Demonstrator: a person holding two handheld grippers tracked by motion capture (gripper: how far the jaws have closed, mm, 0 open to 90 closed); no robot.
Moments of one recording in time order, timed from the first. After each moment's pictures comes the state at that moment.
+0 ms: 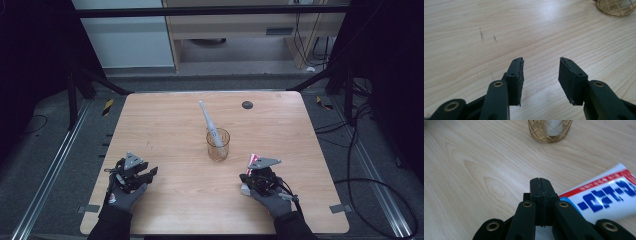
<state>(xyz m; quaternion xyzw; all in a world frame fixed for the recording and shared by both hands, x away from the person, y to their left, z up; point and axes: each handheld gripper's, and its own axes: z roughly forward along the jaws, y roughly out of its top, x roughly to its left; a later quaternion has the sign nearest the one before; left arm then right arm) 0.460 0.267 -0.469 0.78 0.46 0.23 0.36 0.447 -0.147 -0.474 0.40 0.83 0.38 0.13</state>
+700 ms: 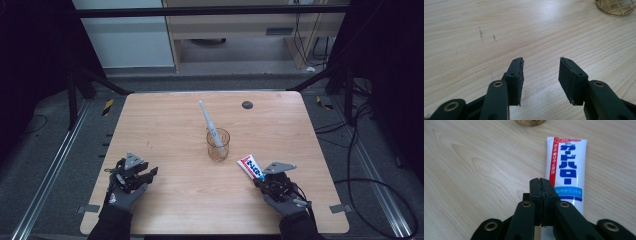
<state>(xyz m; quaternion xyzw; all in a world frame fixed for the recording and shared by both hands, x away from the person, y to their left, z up) 0.461 0.267 -0.469 0.78 0.46 0.23 0.35 0.431 -0.180 -0.469 0.42 0.82 0.36 0.15</state>
